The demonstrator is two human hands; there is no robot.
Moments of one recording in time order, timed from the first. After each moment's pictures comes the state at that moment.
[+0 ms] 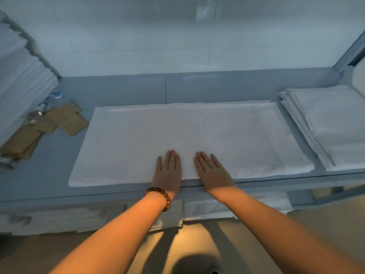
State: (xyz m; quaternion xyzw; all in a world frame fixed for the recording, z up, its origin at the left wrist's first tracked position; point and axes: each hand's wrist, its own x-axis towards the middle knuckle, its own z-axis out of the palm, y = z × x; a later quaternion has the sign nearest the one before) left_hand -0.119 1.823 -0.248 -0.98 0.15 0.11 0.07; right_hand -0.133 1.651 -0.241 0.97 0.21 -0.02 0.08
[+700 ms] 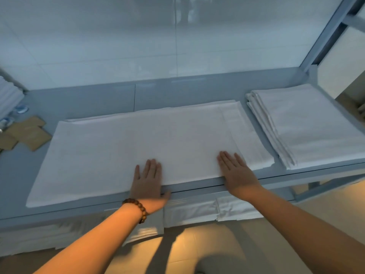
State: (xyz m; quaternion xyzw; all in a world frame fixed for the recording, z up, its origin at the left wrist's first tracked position) left_hand -0.131 1.767 -0.236 -0.98 0.17 0.12 0.04; right_hand -0.150 1.469 -0.232 0.98 0.12 -0.10 0.10
